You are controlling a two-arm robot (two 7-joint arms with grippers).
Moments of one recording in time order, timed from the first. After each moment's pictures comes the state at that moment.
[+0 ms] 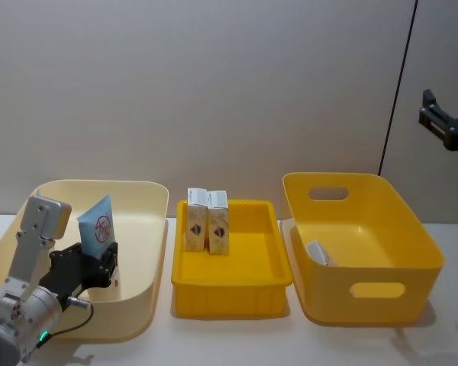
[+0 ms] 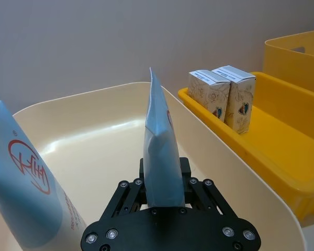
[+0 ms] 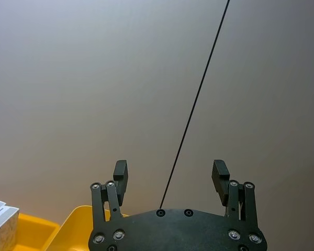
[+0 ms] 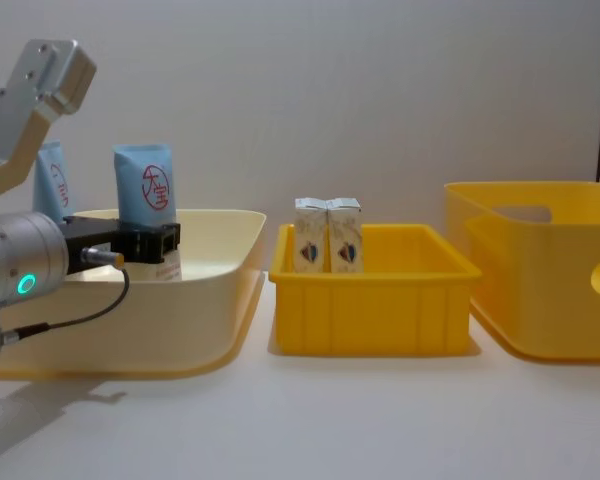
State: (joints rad) left arm -0.45 0.28 0.31 -1.31 -0.29 0.16 -0.16; right arm 0.33 0.34 -0.05 -1.97 0.02 0.43 0.03
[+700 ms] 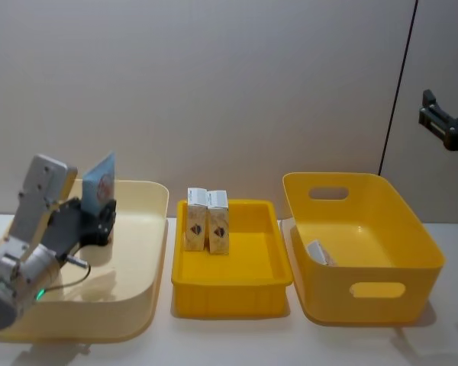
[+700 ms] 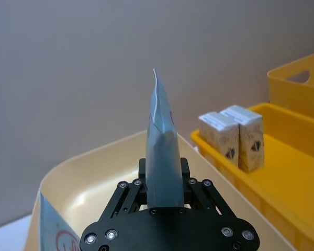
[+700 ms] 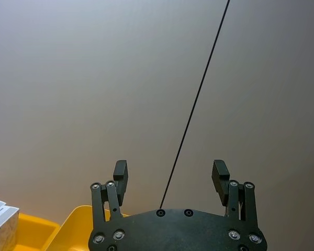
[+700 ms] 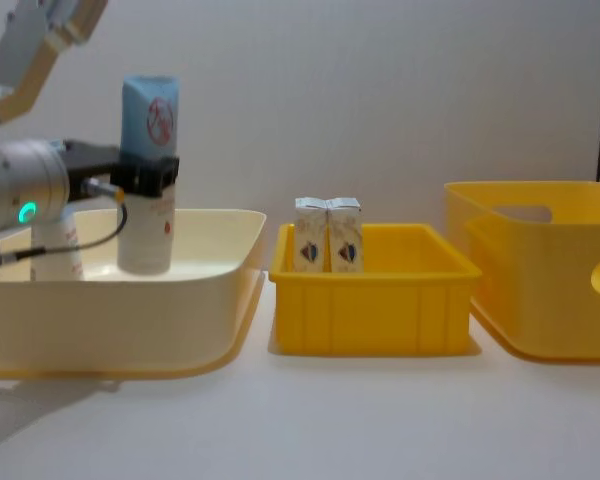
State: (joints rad) left arm -0.53 0.30 0.34 -1.33 -0.20 0.13 -0.16; right arm 0.33 0.34 -0.05 -1.97 0.02 0.43 0.03
